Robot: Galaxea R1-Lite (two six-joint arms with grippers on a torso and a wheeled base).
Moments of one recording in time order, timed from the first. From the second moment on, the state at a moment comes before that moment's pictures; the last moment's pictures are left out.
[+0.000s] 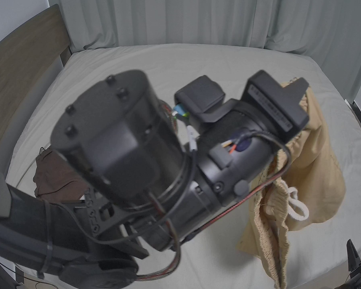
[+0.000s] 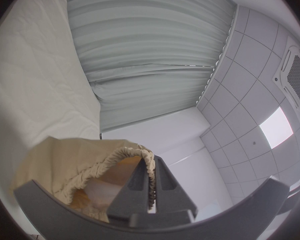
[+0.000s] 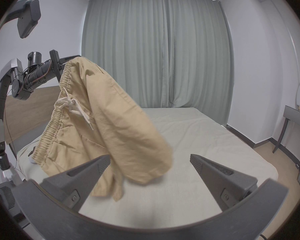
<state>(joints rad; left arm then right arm) -1.09 1.87 -1.05 -1.22 0.04 -1.02 0.00 0.02 -0.02 0.00 0.03 -0.01</state>
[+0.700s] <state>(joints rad) -0.73 1.92 -0.44 -1.55 -0.06 -0.66 0.00 0.02 -0.02 0.00 0.03 -0.01</state>
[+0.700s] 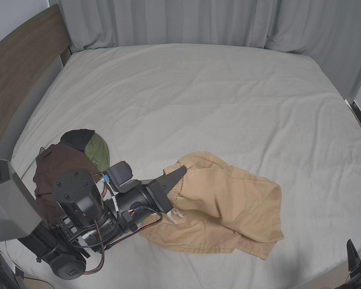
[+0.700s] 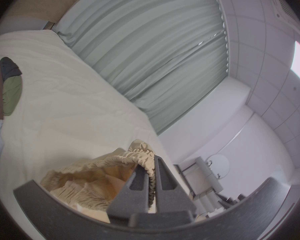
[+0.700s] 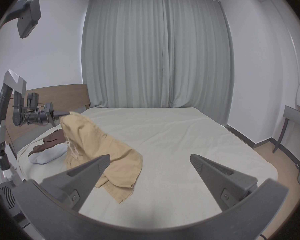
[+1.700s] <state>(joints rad) -0.25 1.97 -0.40 -1.55 -0.76 0.02 0.00 0.02 -0.02 0.00 0.03 -0.02</state>
